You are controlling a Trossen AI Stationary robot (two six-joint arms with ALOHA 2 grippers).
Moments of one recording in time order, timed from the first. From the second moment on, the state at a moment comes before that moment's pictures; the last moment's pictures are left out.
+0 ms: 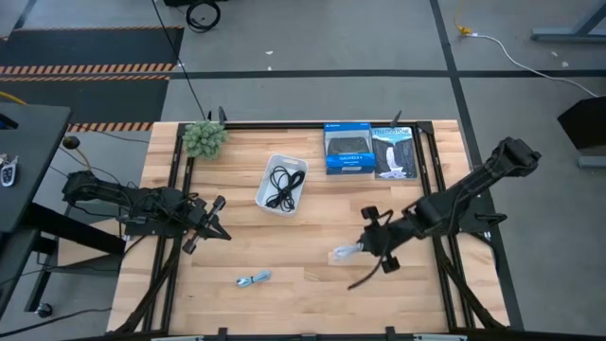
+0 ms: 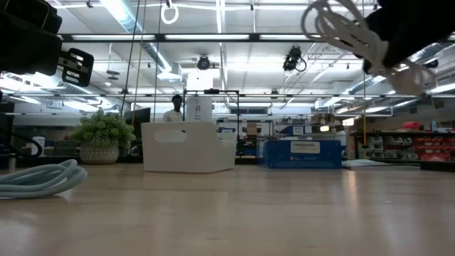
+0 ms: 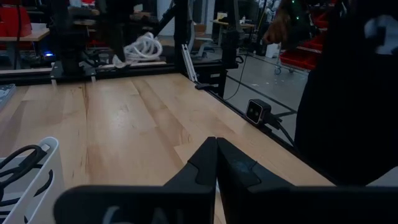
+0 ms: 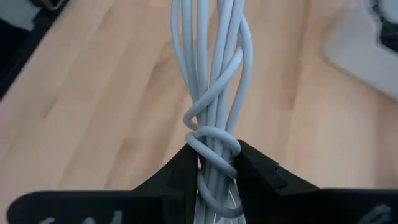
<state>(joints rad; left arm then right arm) -0.23 0.21 0.01 0.13 0.24 -0.04 0.50 1.26 0.82 -0.49 0.19 0.12</state>
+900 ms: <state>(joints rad) -0.23 0.21 0.01 0.13 0.24 -0.04 0.24 1.23 1.00 -0.31 0.33 -0.25</state>
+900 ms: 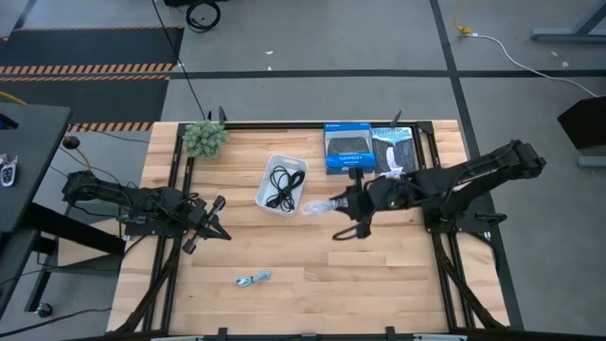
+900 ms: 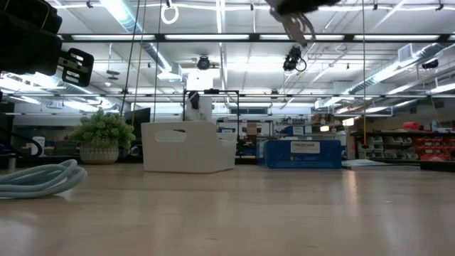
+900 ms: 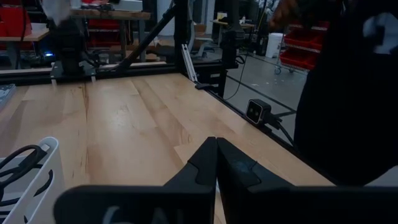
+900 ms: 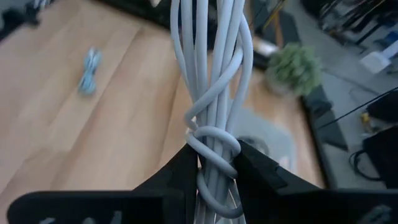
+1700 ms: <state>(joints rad) -0.23 0.21 0.01 0.13 0.24 -0.04 0.06 1.24 1.18 0.05 0.28 -0.29</state>
